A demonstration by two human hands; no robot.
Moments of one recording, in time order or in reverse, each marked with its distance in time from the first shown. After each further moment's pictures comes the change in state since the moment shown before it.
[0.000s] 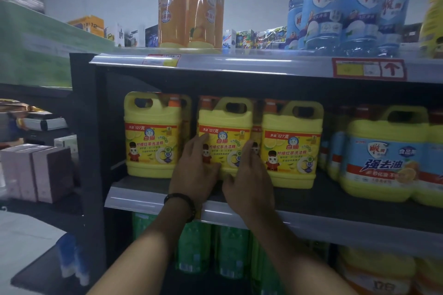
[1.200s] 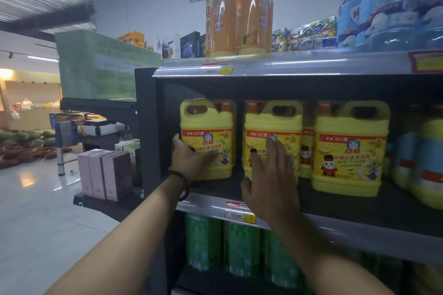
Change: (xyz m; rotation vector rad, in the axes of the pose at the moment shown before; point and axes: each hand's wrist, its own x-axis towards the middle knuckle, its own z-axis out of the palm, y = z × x) left_hand 0.049 -0.085 -0.104 -0.289 0.054 -0.562; right_hand -0.004 -0.065 0.016 -0.251 0.077 -0.274
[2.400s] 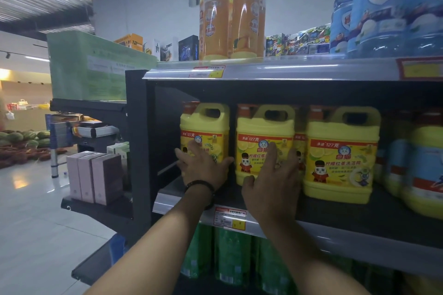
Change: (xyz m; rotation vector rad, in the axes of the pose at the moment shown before) left_hand -0.033 0.015 0.070 0.408 0.116 0.051; right_hand 0.003 0.006 0.000 0.174 0.013 0.384
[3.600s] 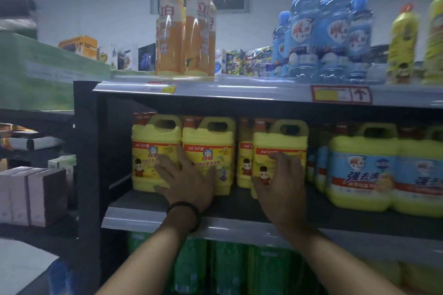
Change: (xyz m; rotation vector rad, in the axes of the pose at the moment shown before) left_hand -0.058 0.051 0.030 0.131 -0.019 0.099; right_hand 0.021 0.107 -0.072 0.150 0.218 -0.040
